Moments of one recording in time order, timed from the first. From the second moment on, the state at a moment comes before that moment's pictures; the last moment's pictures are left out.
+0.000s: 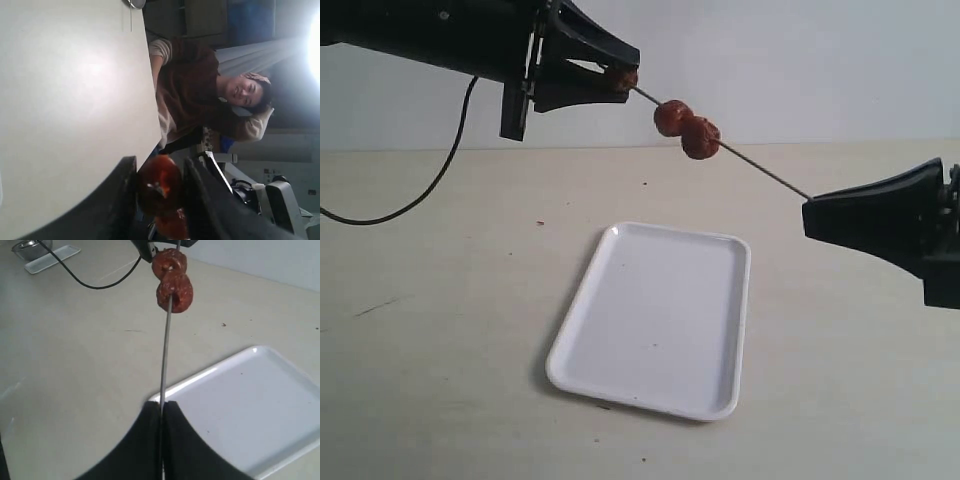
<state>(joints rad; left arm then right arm) -0.29 1.90 -1.55 -1.34 1.22 0.36 -0.13 1.01 -0.57 1.34 0.96 -1.46</state>
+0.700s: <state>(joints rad) -0.31 1.90 -1.55 -1.37 1.21 0.36 -0.13 1.06 -0.57 1.49 0.93 -1.56</state>
